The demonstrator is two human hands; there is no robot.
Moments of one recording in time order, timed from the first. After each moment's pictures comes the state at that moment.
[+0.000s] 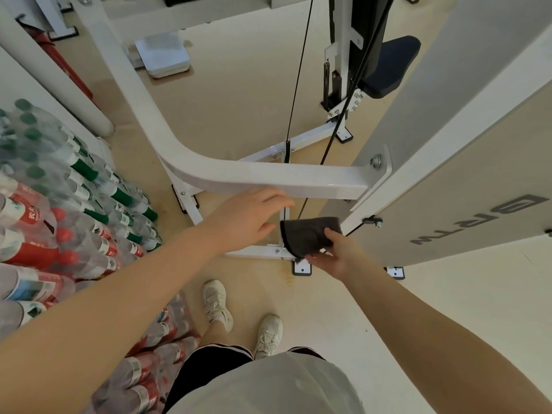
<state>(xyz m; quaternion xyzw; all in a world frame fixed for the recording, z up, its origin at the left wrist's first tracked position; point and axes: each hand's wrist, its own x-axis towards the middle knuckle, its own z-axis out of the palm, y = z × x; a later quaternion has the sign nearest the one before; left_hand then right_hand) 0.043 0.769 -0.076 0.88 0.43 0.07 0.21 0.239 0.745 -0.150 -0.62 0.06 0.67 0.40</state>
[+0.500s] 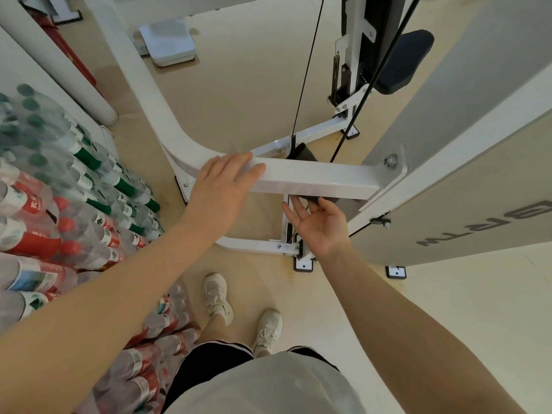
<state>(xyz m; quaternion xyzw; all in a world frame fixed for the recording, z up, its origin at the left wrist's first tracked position) 0.014 0.775 -0.090 0.81 0.58 0.12 0.00 0.197 0.772 -0.142 -0.34 0.09 0.76 0.55</state>
